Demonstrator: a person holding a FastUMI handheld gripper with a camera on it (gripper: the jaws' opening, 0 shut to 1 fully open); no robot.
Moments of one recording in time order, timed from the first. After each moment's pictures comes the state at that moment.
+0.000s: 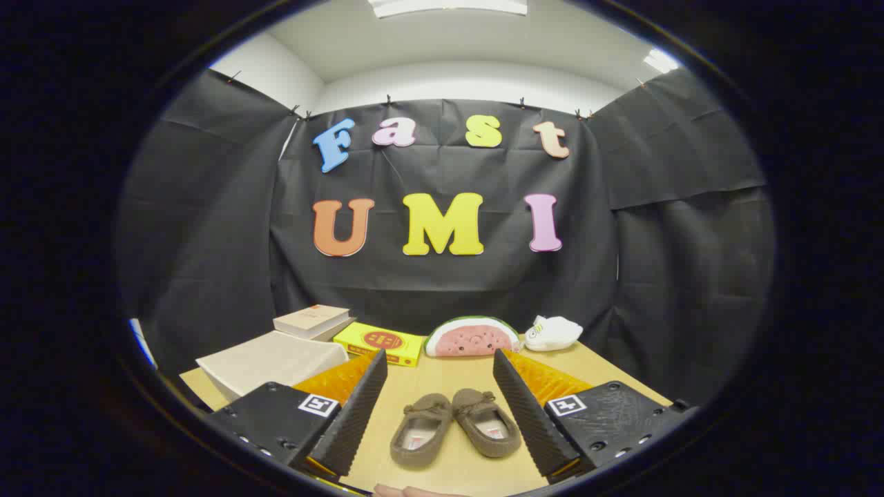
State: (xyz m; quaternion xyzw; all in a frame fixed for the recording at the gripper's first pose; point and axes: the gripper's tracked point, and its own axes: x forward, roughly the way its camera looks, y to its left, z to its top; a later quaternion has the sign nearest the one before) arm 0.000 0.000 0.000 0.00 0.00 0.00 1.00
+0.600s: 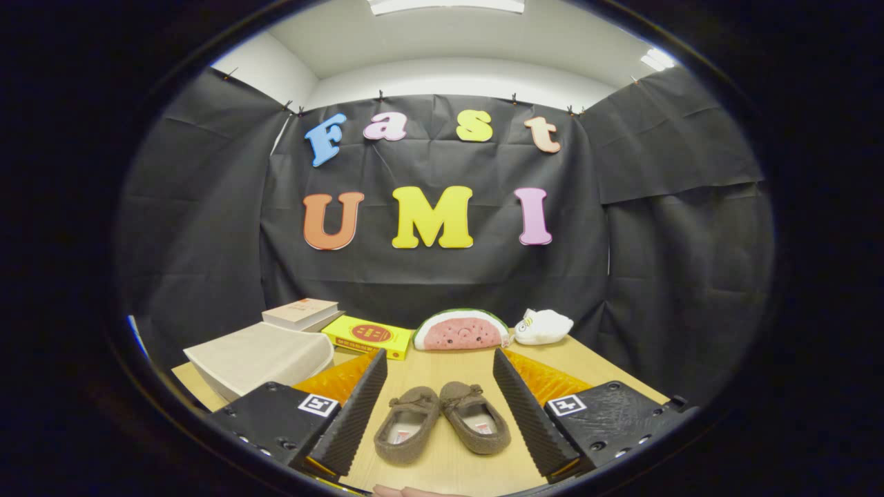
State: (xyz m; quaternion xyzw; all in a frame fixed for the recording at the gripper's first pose) arm 0.006 -0.016 -0.019 0.01 0.01 -0.01 1.00
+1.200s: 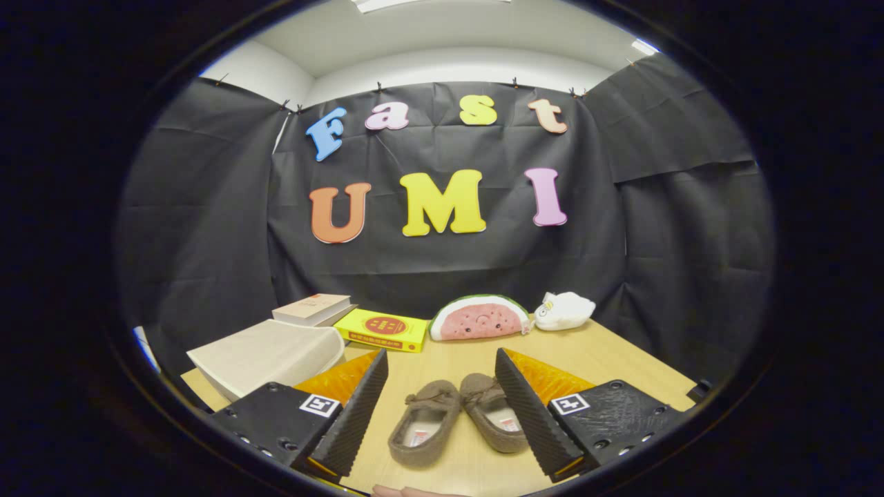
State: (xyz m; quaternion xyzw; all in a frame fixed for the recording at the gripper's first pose) arm 0.039 0.008 -0.045 0.03 0.03 0.02 1.00
